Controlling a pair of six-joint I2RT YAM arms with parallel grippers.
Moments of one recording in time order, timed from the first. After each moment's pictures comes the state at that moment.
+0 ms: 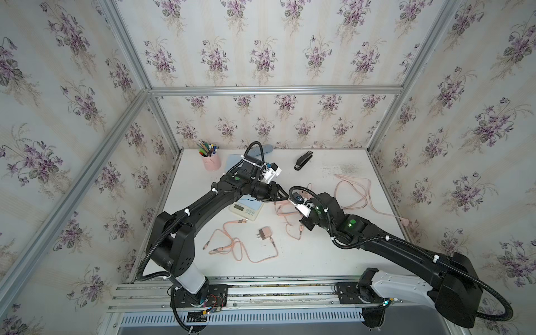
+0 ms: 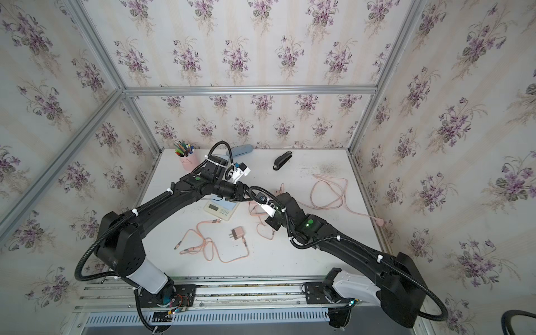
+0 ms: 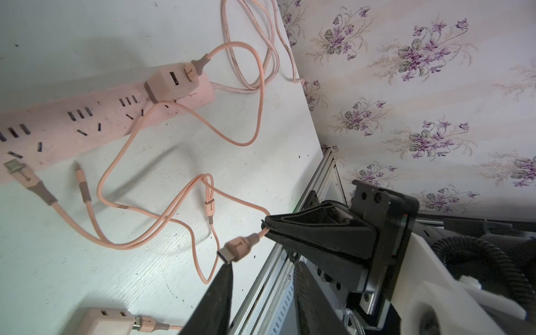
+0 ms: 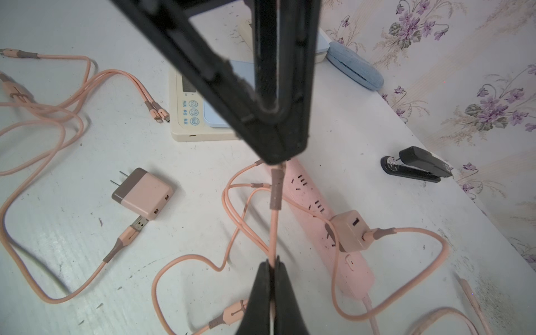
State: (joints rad) left arm -0.52 1.64 1.31 -0.54 0.76 -0.44; right arm 0.81 1.15 0.75 -0.23 0.10 -0.31
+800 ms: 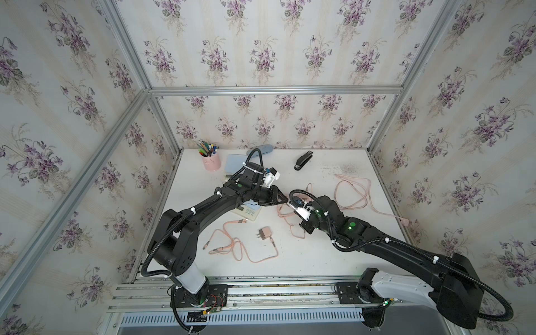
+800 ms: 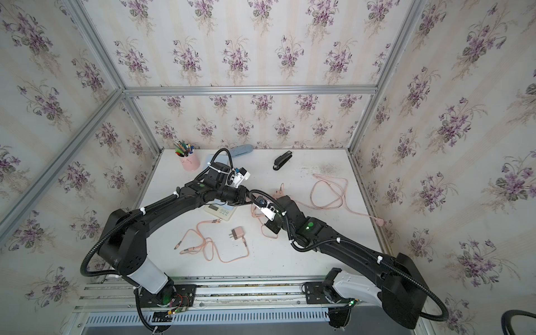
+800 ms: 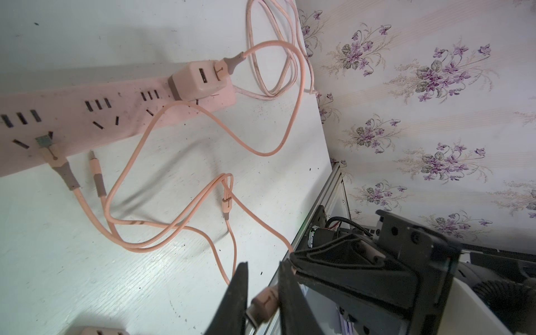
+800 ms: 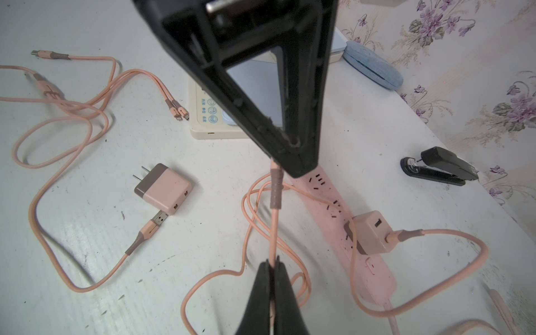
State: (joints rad) left arm -0.53 1.65 1.19 -0.33 0.73 -0.55; right arm 0.83 1.13 0.70 -0.20 0.04 -0.29
